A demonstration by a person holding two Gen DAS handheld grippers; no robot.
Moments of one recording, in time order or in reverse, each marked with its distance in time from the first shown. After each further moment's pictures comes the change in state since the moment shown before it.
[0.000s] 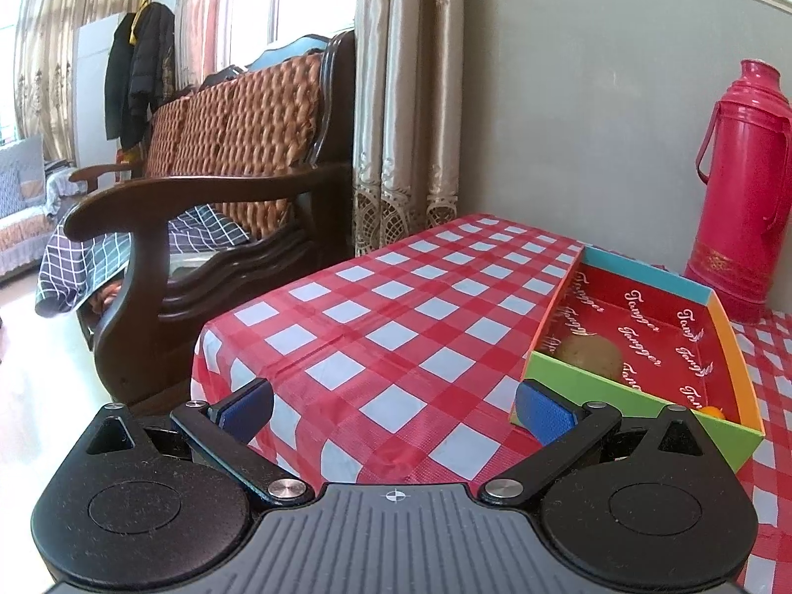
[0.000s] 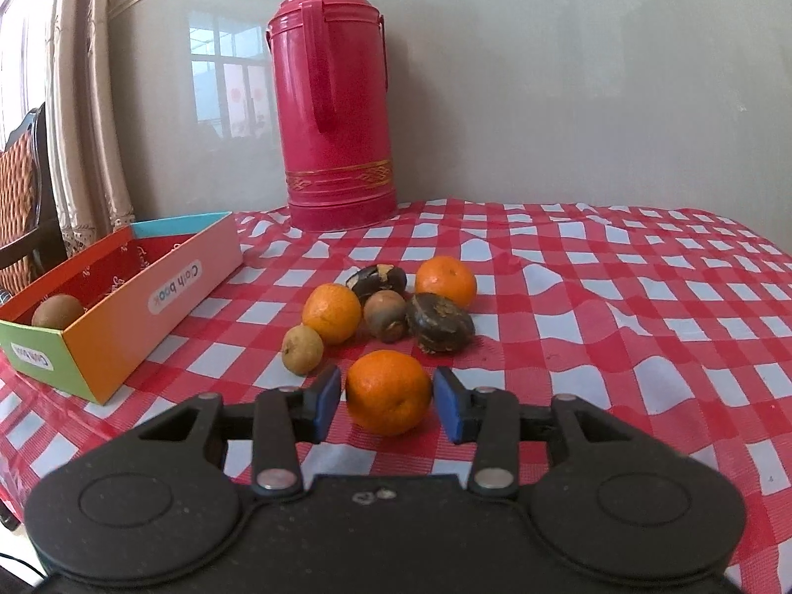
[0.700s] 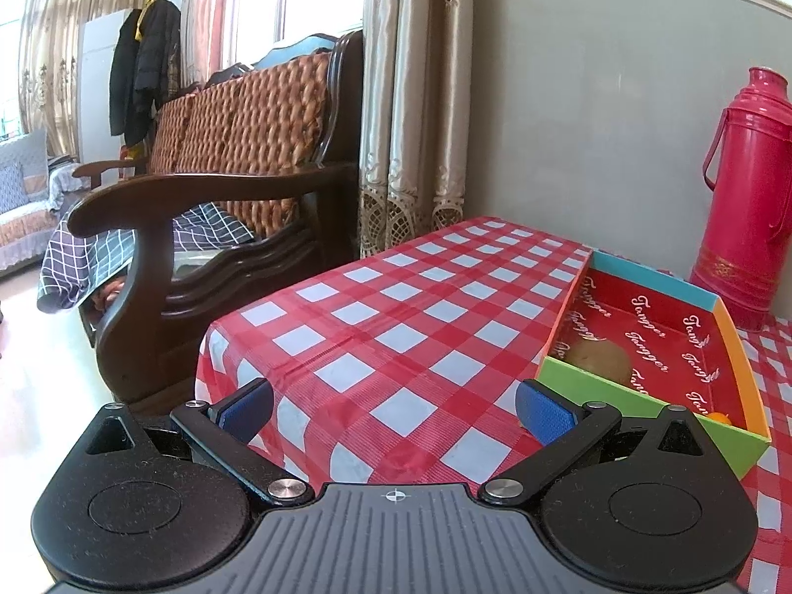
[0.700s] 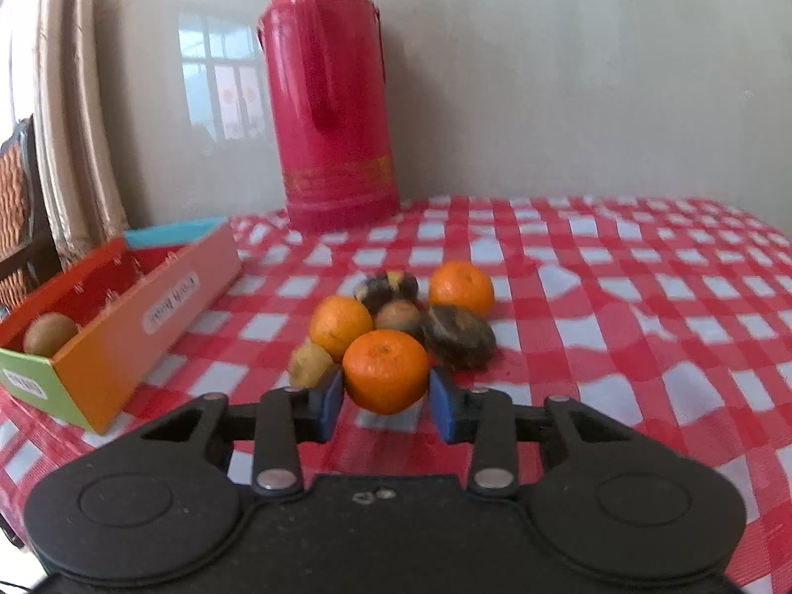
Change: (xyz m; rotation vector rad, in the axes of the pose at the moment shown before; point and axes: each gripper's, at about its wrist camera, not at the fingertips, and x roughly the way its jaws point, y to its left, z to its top) left arm 0.003 0.008 0.001 -0.021 -0.003 0.004; right arm 0.006 0.012 0.009 0.011 -0.041 0.010
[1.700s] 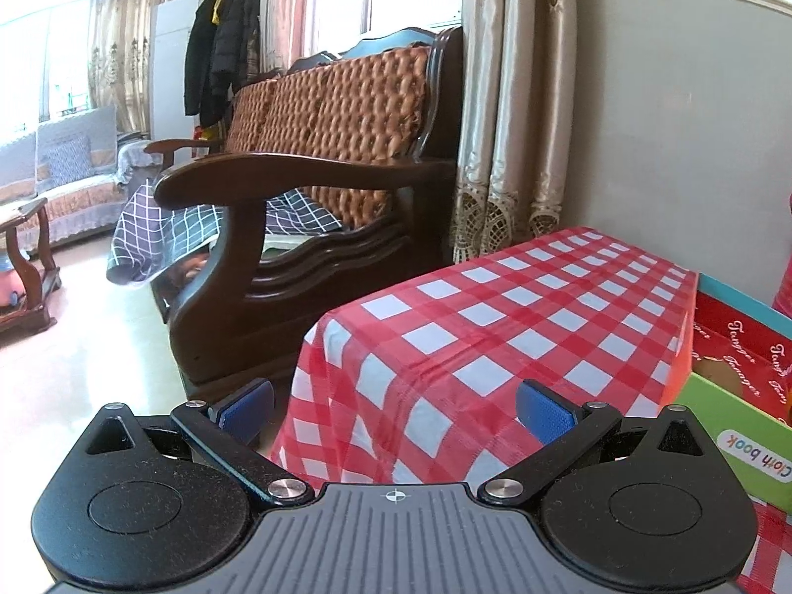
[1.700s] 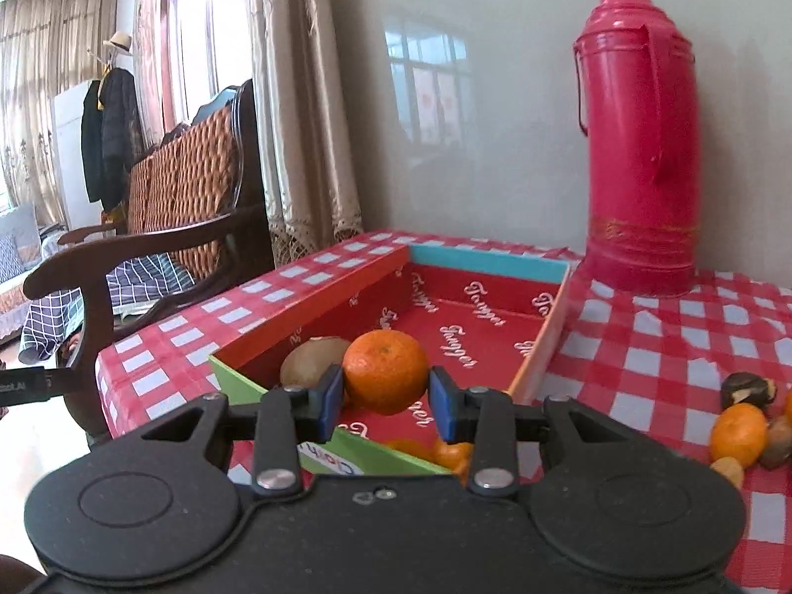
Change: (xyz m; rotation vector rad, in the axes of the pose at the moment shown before) left arm 0.015 0.064 -0.004 -0.092 0.010 0.159; right arm 0.024 0.155 0.025 -0.184 0.033 0.434
